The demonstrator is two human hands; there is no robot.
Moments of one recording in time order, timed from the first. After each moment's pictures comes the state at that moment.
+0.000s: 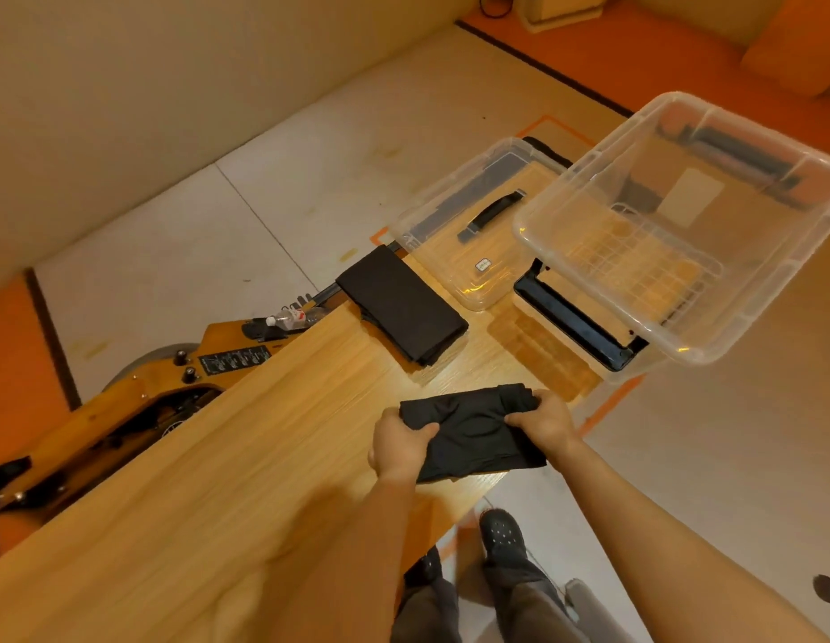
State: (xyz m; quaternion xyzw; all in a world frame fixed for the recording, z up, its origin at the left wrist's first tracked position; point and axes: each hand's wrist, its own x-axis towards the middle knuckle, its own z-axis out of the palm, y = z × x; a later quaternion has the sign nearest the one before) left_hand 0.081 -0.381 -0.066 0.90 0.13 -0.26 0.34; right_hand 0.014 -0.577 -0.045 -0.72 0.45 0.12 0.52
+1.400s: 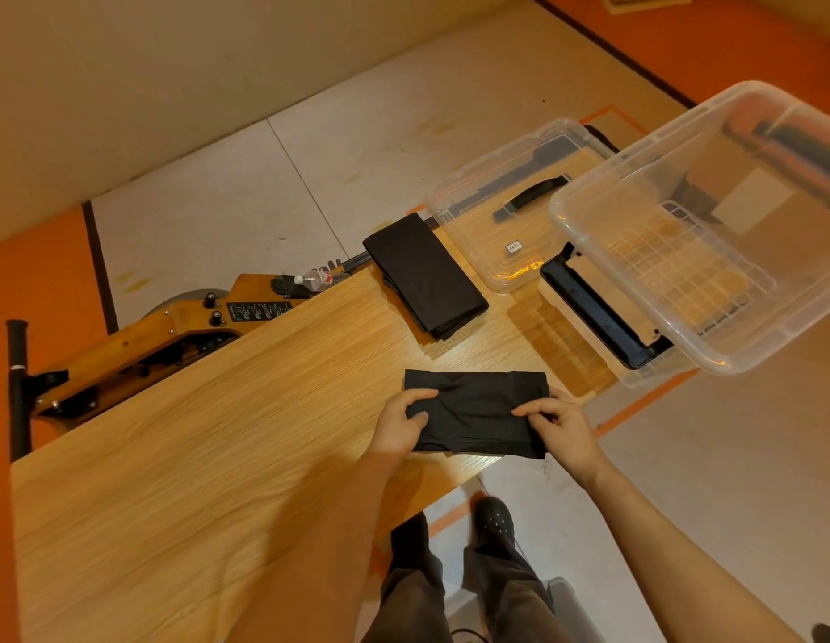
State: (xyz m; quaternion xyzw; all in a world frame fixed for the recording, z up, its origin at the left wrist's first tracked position) left_hand 0.056 -0.362 -0.057 0.80 0.05 -0.31 0.52; right_hand -0.027 -0.592 -0.062 -0.77 0.25 0.09 0.58
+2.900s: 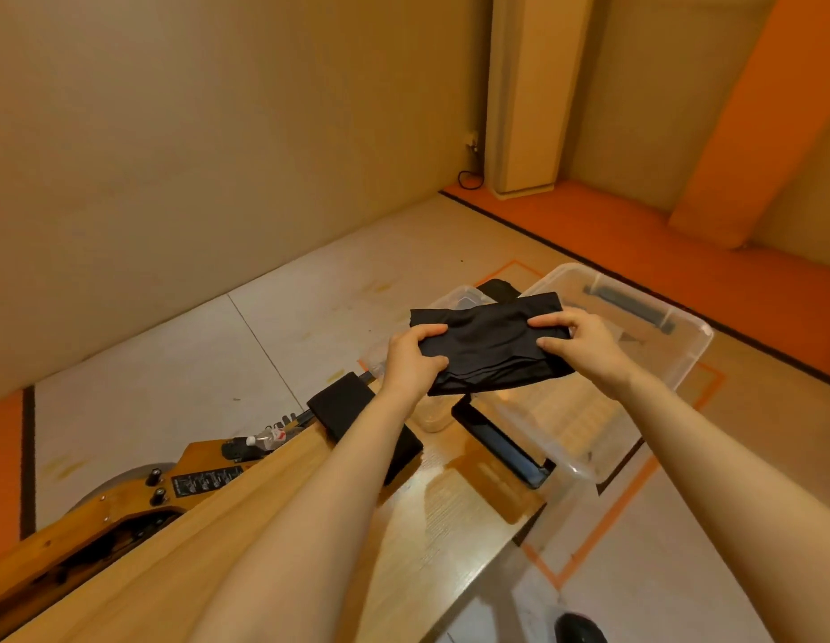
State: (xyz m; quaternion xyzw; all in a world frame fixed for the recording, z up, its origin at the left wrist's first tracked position) left_hand 0.183 -0.540 0.155 0.81 -0.14 -0.16 0.54; right_hand 0.083 -0.763 0.163 -0.84 0.19 -0.10 0.50
